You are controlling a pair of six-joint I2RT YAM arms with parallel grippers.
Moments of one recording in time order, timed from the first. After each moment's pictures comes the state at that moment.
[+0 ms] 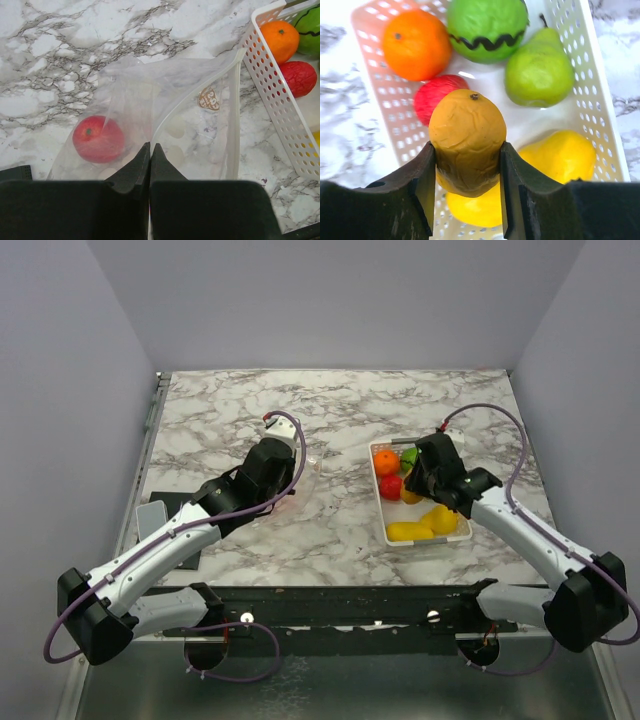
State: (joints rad) left arm -0.78 1.10 1.01 -0.49 -0.40 -0.29; right arm 0.49 1.23 0.87 -0.57 0.38 0.62
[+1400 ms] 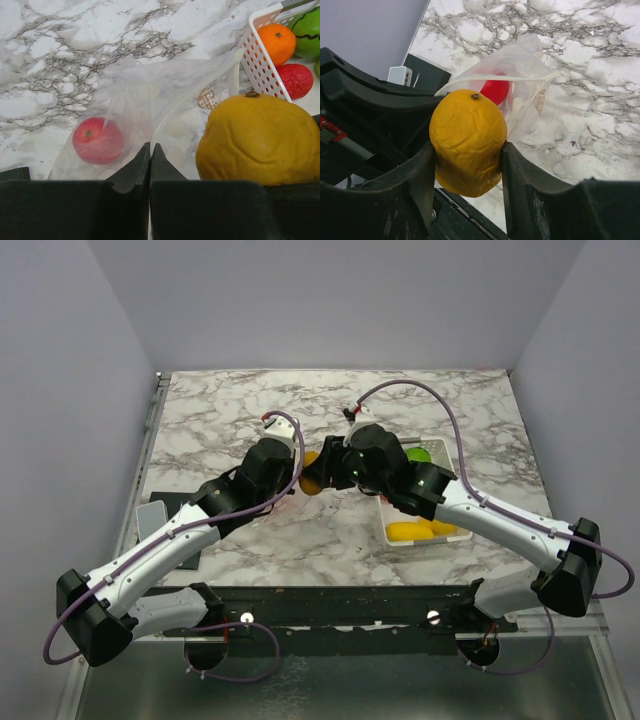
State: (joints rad) left arm -0.78 1.10 1.01 -0.48 -0.39 -0.29; right arm 0.96 1.38 1.25 -0.30 0.17 0.62
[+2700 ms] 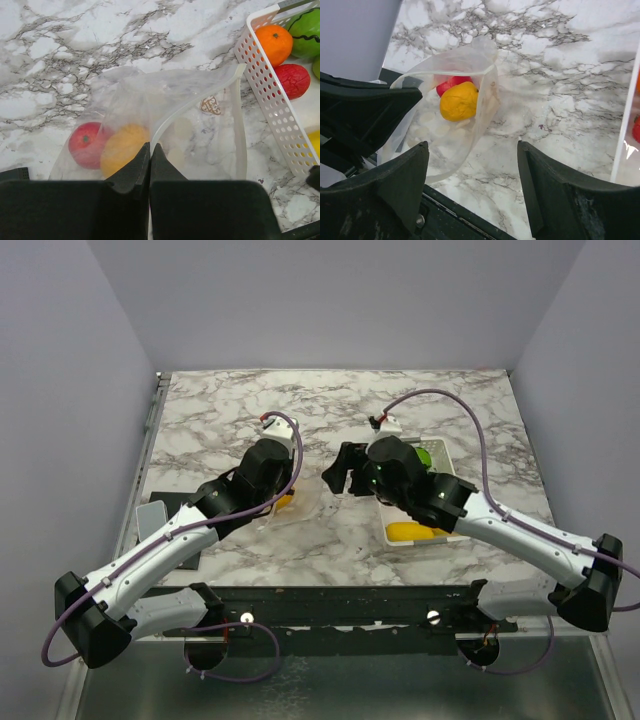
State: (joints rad) left arm -0.78 1.08 1.00 -0.47 -0.38 -0.29; right arm 0.97 1.28 1.15 -0.36 0.30 0.69
